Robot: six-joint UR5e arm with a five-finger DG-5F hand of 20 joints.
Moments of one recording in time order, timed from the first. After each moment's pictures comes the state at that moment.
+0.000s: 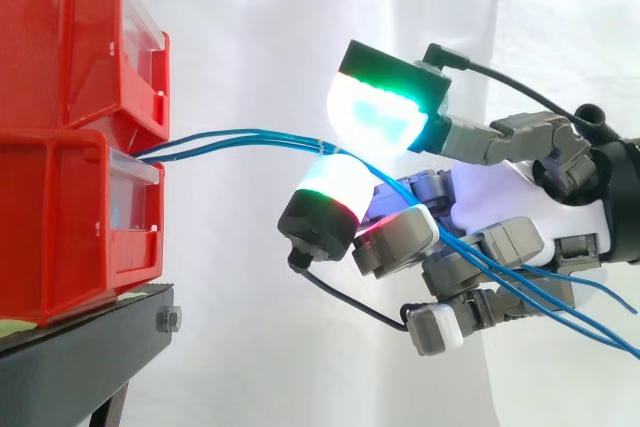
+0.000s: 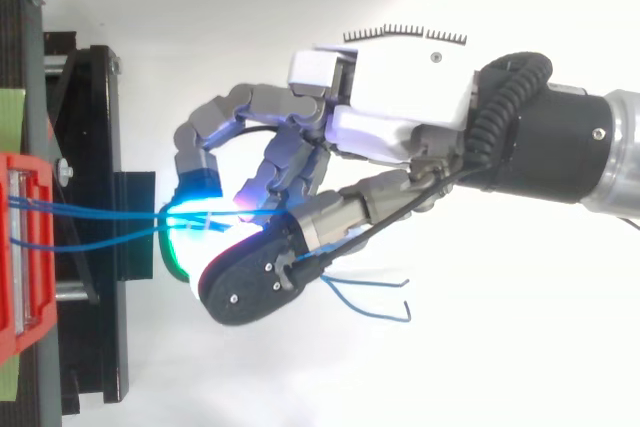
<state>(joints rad) 0.14 -2.28 -1.15 -2.99 -1.29 0.11</state>
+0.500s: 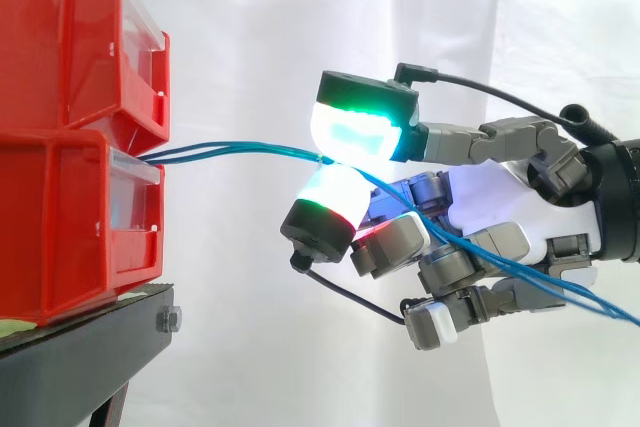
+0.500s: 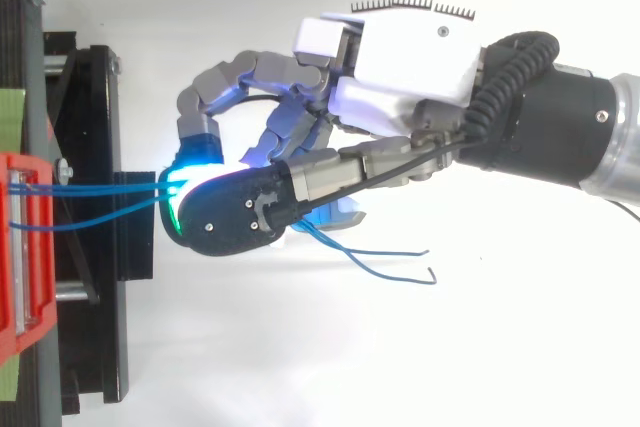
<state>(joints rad) 0.13 -2.28 -1.15 -2.98 -1.26 0.08</state>
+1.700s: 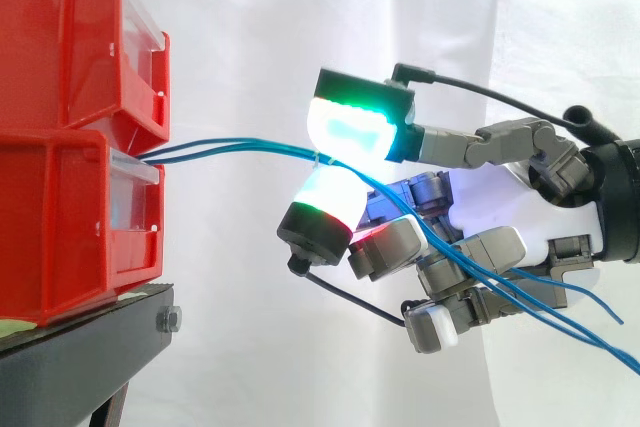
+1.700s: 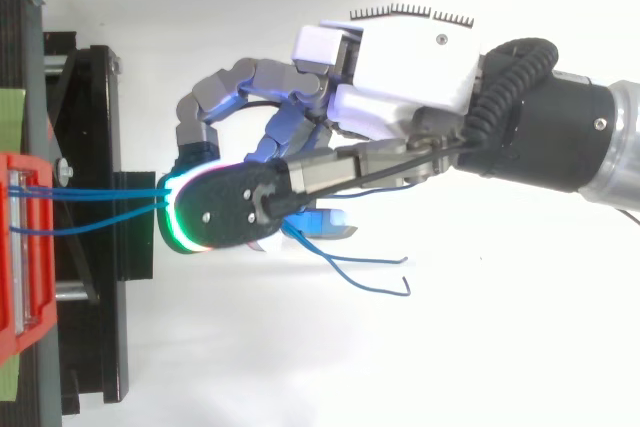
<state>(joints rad) 0.14 -2.28 -1.15 -2.98 -1.26 0.08</state>
